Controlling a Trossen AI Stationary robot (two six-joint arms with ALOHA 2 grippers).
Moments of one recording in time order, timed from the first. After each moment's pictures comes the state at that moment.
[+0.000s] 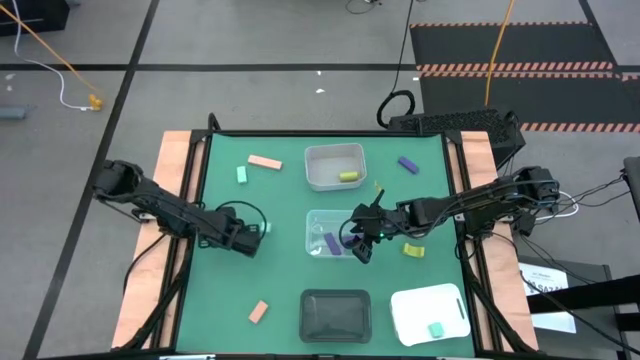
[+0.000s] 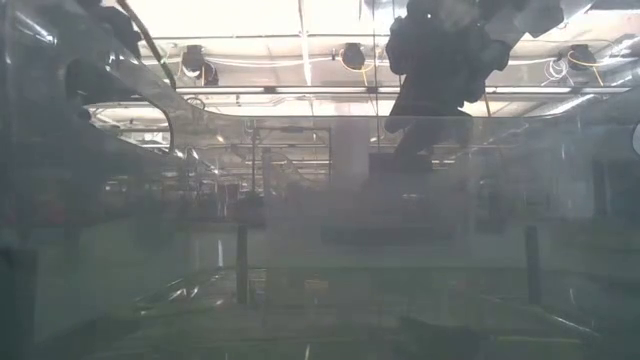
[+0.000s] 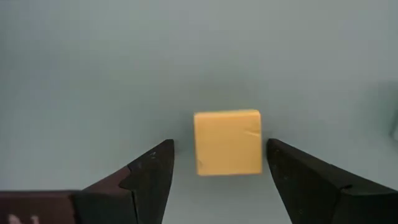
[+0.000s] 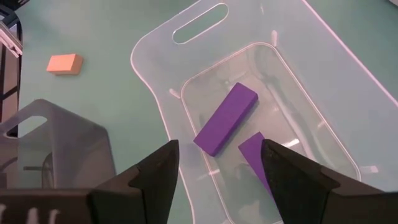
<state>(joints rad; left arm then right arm) -0.31 1.42 0.63 -0.89 -0.15 -2.02 0.14 1.45 0.85 -0.21 0.05 0.67</state>
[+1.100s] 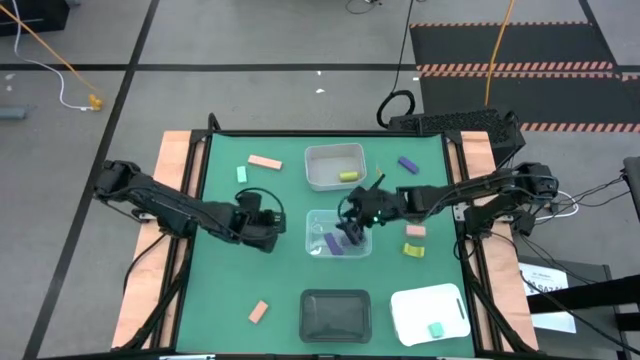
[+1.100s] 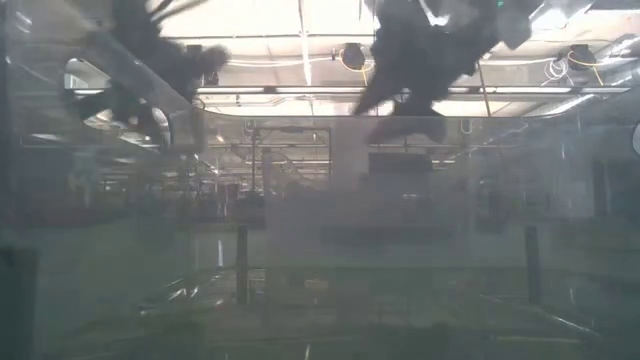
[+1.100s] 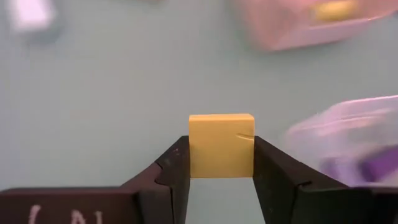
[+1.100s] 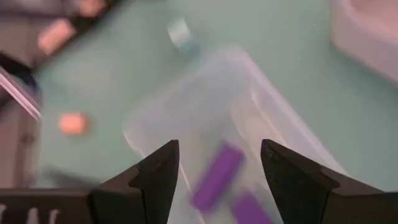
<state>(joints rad) -0.27 1.42 0.93 -0.82 -0.63 -1.64 0.03 1.45 0.85 -0.06 0.05 0.67</state>
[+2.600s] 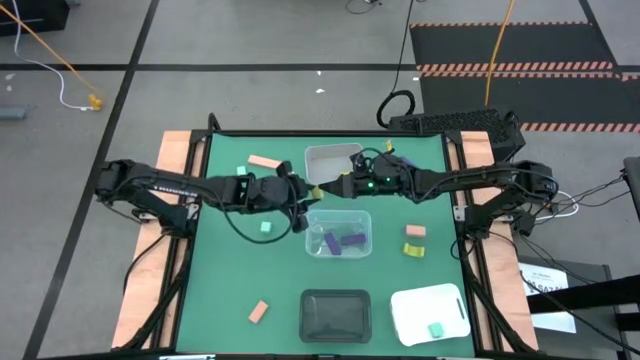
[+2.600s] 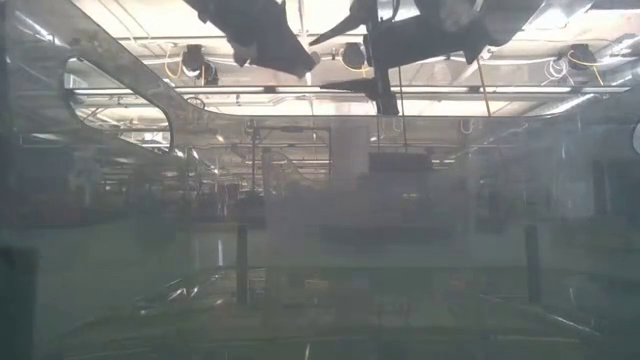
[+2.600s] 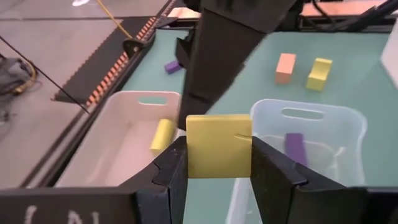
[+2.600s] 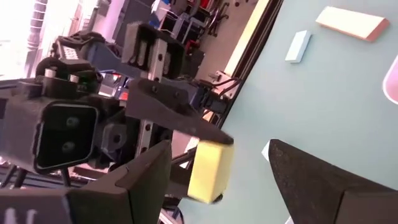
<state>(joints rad) -0.04 1.42 1.05 -0.16 -0.35 -0.01 -0.16 1.46 0.85 0.41 -0.10 1.11</state>
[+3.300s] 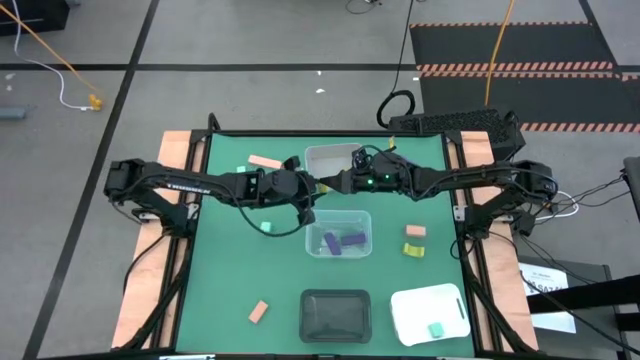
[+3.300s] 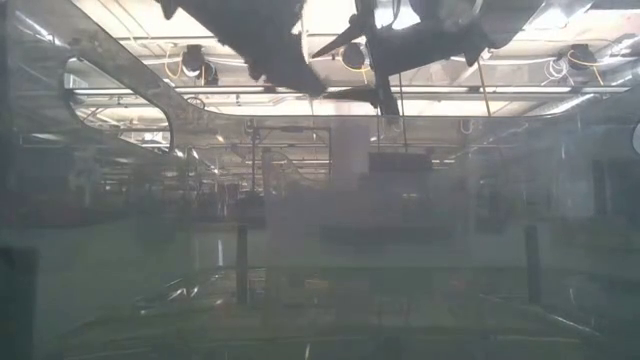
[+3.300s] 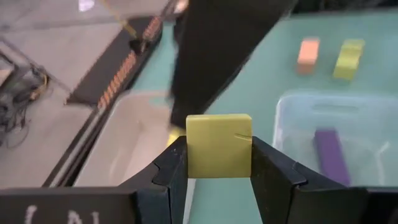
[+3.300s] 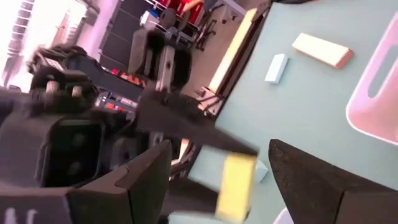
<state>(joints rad) 0.03 1.50 1.06 -0.09 -0.32 0.09 -0.18 1.46 0.85 0.39 -0.05 1.06</state>
